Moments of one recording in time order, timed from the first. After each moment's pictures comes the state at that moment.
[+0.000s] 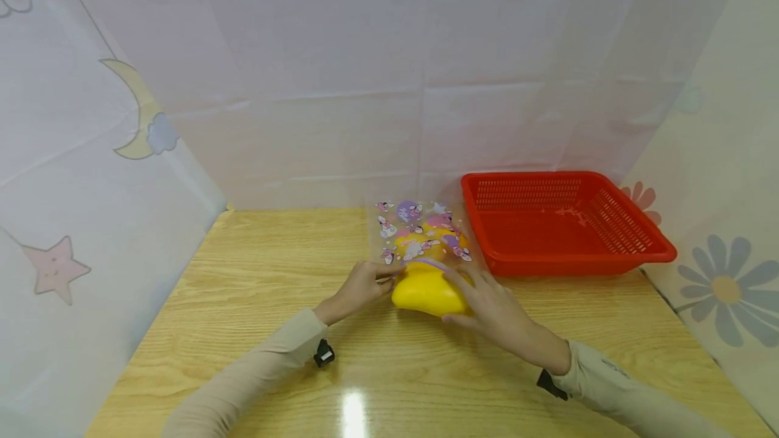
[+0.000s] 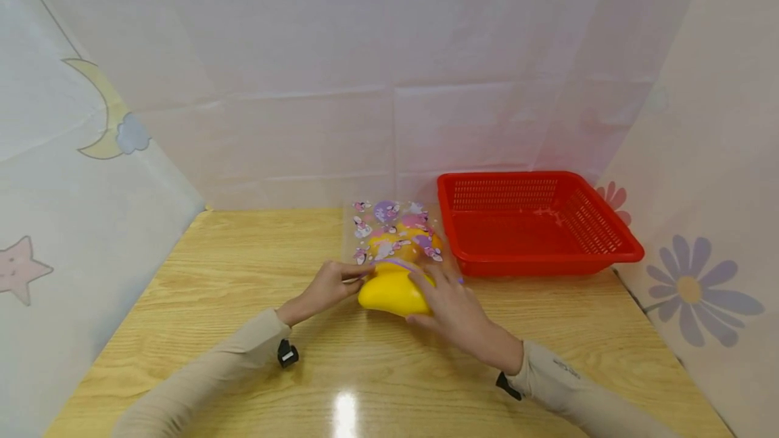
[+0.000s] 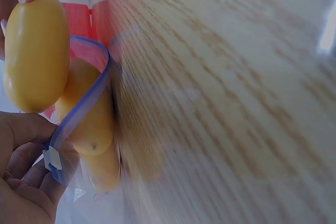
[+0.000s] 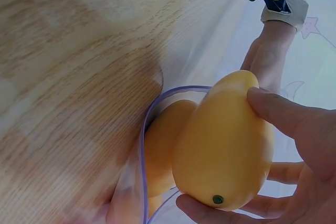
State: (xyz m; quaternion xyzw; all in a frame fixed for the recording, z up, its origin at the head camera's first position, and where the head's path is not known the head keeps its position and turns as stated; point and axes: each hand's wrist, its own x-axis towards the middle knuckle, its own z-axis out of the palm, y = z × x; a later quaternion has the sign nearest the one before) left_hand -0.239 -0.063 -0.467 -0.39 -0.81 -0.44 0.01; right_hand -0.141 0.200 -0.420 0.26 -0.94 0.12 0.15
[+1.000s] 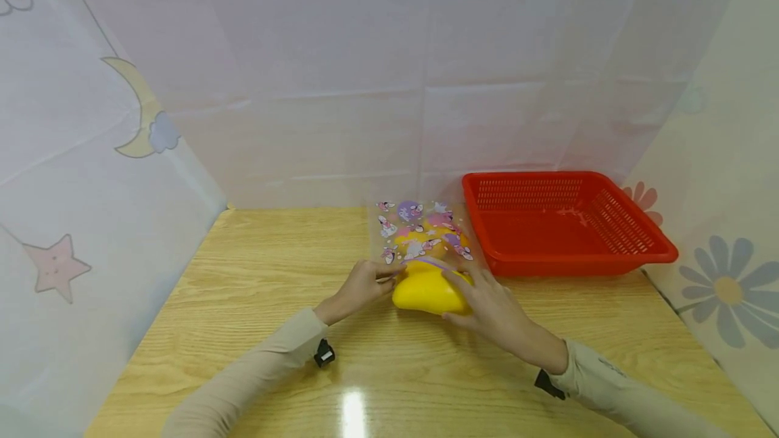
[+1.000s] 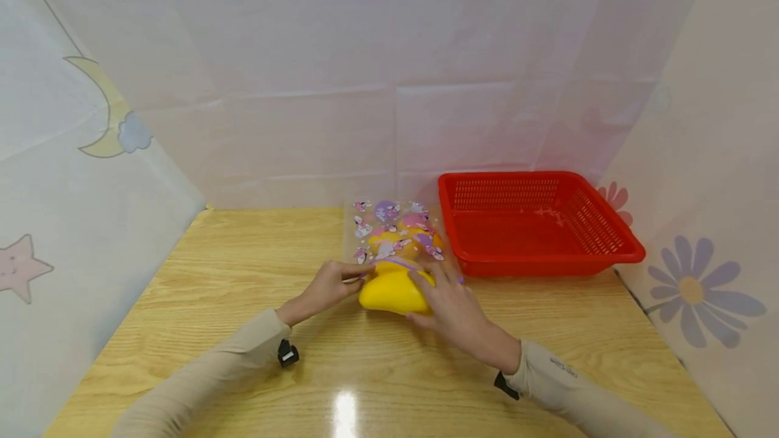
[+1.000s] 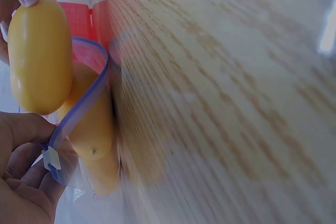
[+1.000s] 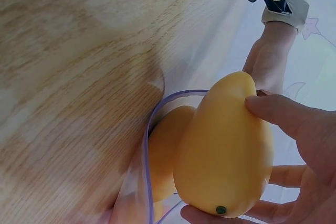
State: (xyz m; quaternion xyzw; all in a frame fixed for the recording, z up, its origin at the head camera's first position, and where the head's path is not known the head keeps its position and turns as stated) left_hand -0.239 -0.063 -0.469 -0.39 -0.80 -0.45 0.01; right_hand -0.144 0.198 -0.422 0.26 -0.94 0.12 0.17
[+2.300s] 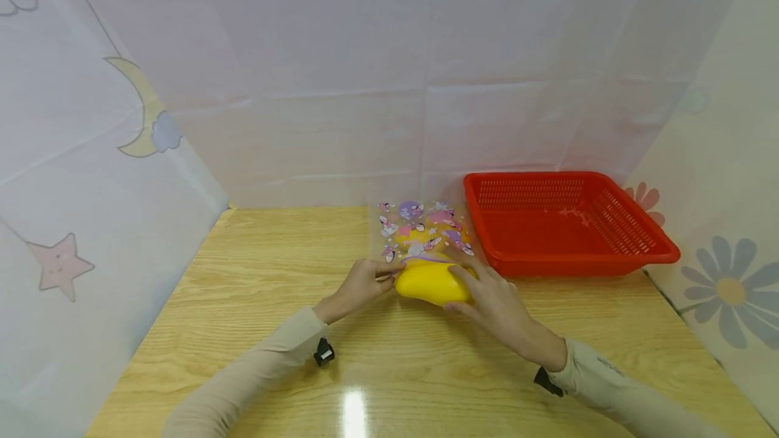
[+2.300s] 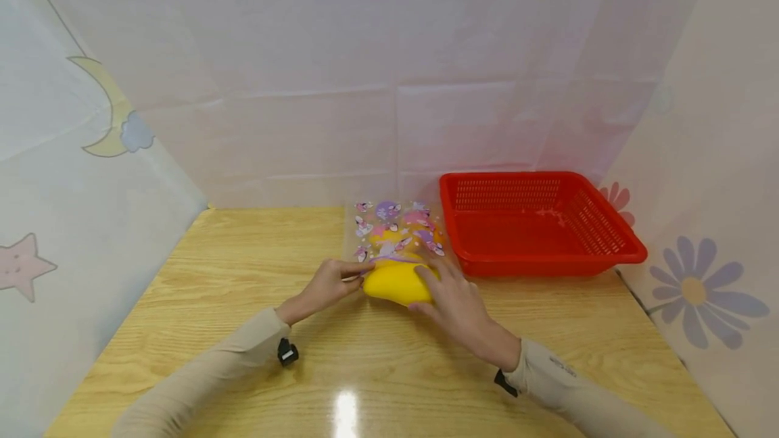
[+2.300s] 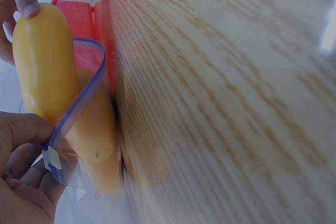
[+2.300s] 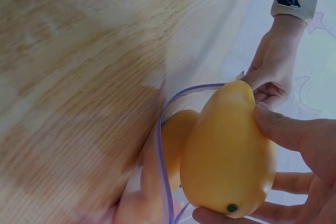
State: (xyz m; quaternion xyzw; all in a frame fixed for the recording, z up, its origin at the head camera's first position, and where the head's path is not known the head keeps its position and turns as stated) left_hand -0.239 -0.065 -0.467 -0.38 -0.81 -0.45 0.02; right_hand -0.149 0.200 -0.424 0.23 -0.94 0.13 0.20
